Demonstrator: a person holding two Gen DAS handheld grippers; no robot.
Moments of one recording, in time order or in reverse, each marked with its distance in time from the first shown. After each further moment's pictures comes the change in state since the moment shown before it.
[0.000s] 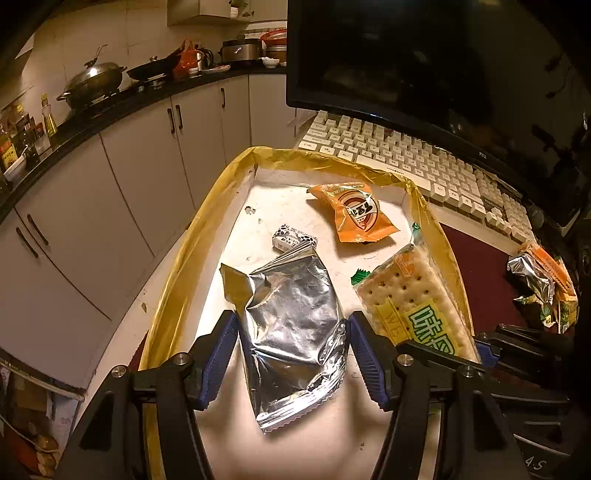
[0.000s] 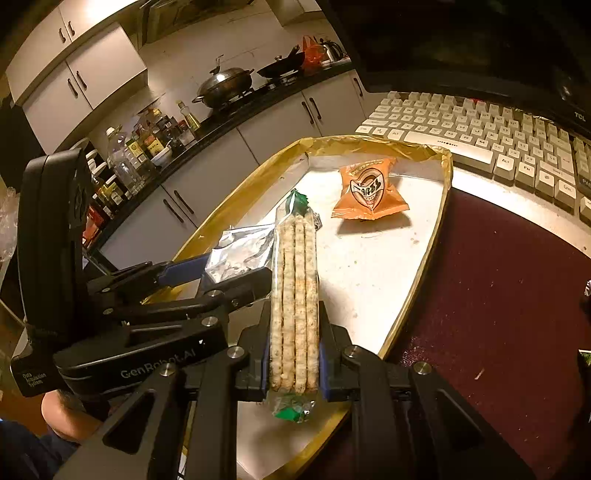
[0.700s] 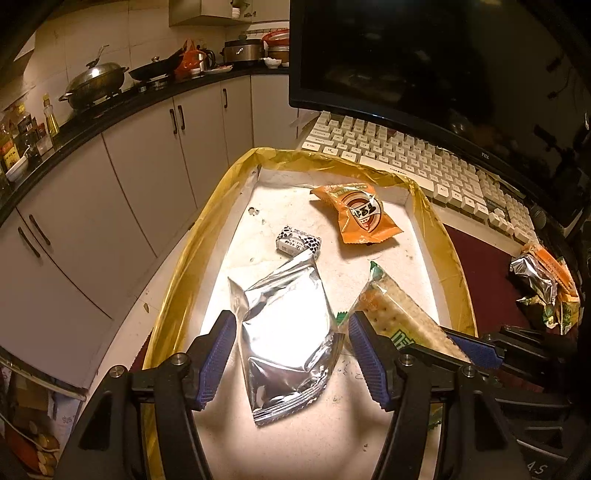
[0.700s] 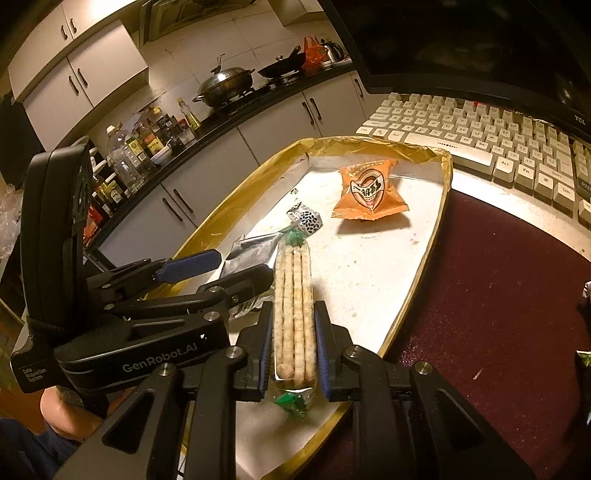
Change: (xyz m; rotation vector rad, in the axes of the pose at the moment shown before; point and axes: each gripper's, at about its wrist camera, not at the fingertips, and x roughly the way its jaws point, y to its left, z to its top) left arm 0.001 0.002 -0.001 -0.003 -0.002 0.006; right arm -0.002 -0.001 0.000 -0.010 0.002 -0.003
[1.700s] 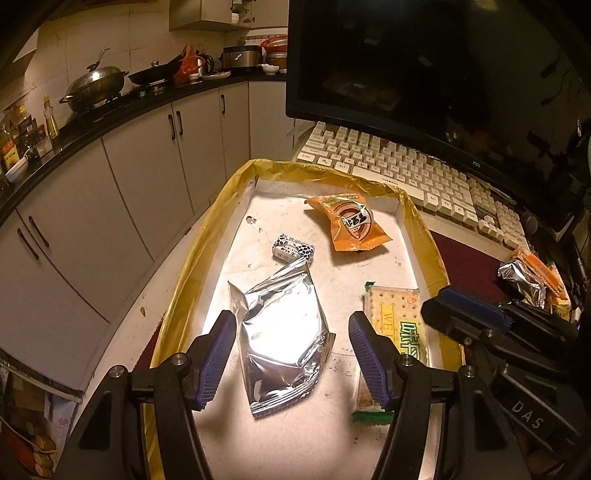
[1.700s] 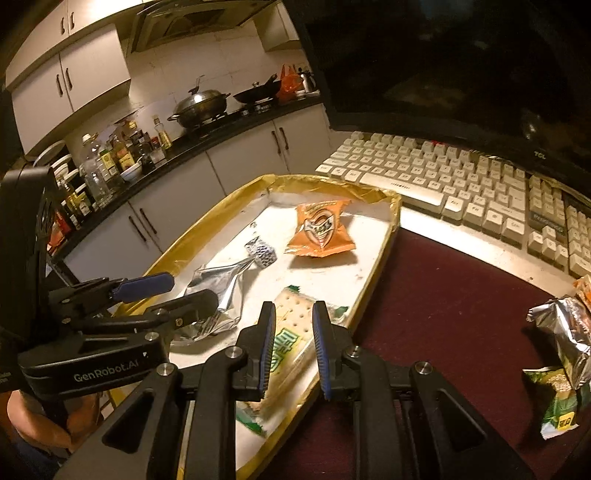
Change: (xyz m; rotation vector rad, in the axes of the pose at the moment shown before) left arm -0.015 -0.001 0.001 -0.004 -0.026 -0.020; right arm -0.019 -0.002 0.004 -0.043 -0.108 -0.152
